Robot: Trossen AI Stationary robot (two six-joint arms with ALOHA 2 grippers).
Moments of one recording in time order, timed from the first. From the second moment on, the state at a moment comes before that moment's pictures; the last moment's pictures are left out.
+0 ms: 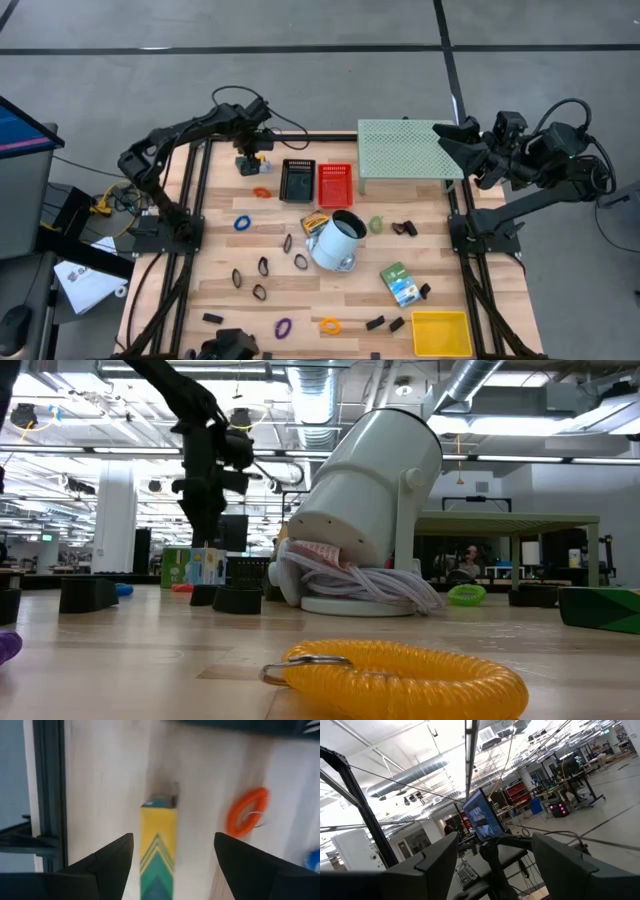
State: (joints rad) left arm 0.81 1.68 1.24 -0.96 0.00 0.73; right arm 0.22 0.78 1.20 -0.08 0.44 0.36
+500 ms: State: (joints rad) left arm 0.85 1.79 1.24 -0.94 -0.04 0.75; right arm 0.22 0.76 1.20 -0.12 0.44 0.36
